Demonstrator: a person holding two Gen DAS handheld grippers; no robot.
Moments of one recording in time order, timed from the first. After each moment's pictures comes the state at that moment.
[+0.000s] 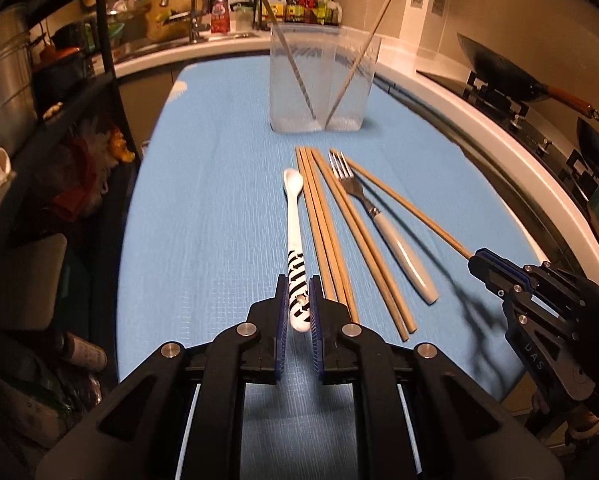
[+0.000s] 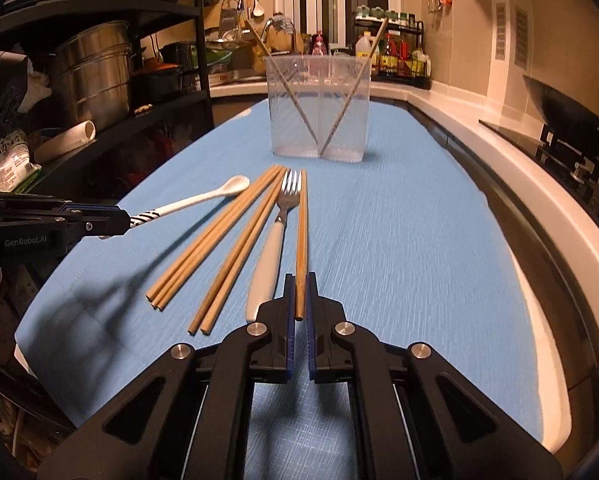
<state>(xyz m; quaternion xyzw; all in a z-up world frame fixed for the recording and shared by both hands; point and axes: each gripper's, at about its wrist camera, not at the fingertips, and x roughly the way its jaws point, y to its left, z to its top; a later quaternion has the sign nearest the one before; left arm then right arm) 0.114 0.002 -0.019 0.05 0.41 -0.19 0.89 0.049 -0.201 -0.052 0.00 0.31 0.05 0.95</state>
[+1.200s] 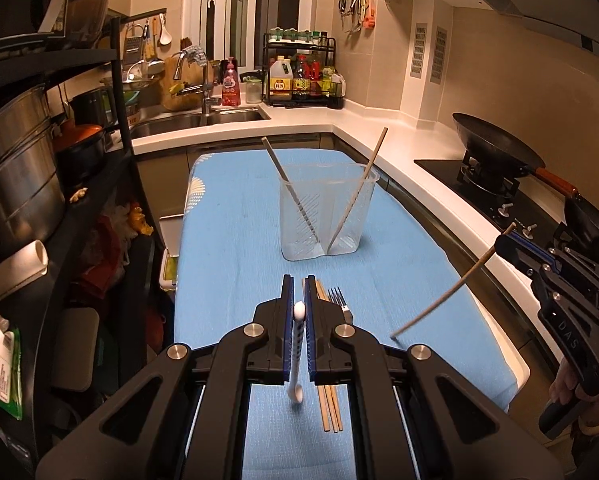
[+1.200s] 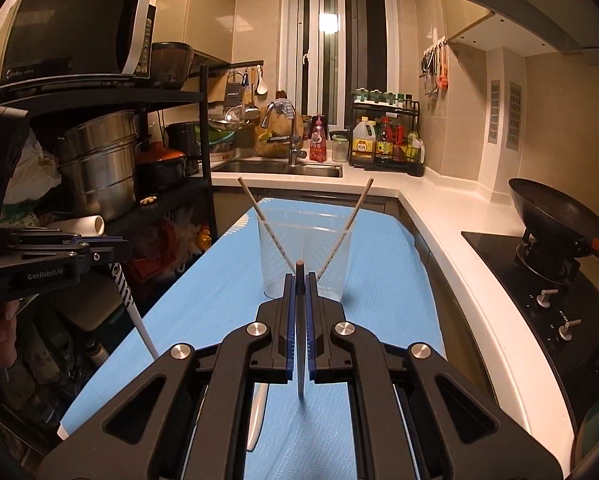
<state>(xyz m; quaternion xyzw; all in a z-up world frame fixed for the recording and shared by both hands) 0.131 -0.003 0.112 0.03 0.32 -0.18 0.93 0.069 -0.230 0.104 -0.01 0.20 0.05 0.98</state>
